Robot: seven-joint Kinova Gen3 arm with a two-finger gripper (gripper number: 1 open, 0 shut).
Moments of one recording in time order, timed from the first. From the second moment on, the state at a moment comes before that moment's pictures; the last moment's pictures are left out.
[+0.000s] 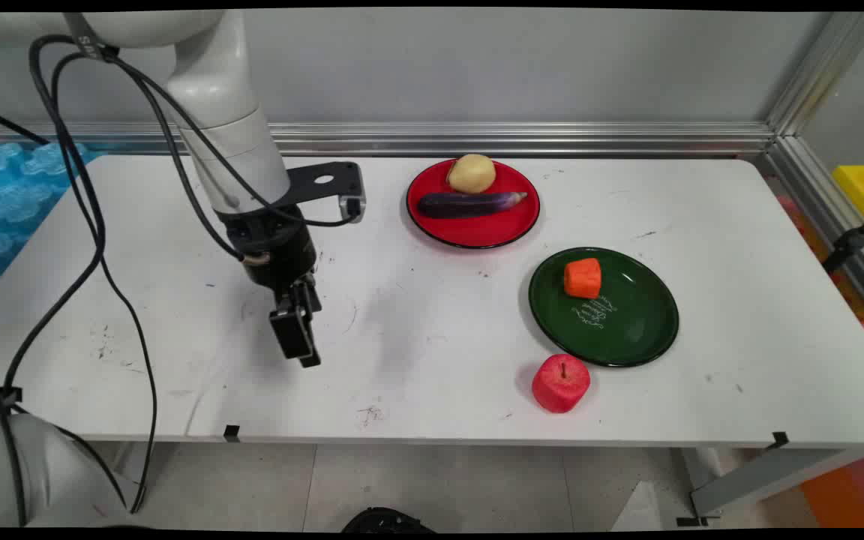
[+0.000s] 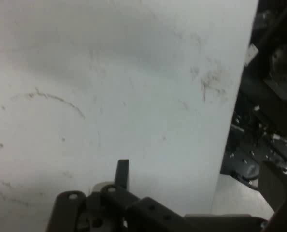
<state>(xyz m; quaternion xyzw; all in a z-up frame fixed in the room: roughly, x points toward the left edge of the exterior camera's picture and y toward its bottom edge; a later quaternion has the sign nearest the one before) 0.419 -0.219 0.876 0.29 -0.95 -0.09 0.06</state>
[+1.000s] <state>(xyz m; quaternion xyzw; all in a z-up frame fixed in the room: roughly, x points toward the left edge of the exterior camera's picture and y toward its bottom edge) 0.305 -0.322 0.869 0.25 -0.95 0.01 0.18</state>
